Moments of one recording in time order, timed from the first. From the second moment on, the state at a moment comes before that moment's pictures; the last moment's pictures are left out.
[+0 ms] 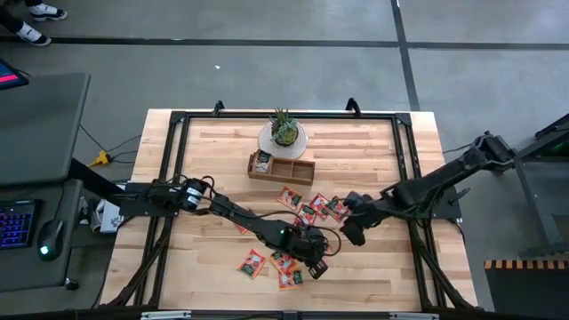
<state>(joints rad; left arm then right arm) -0.35 2.34 1.76 -0.34 -0.09 -1.00 0.41 1.21 0.70 -0.43 0.08 1.10</state>
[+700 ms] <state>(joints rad) -0.35 2.39 1.76 -0.32 -0.04 -1.04 0.50 1.53 0.71 -0.25 0.05 1.34</state>
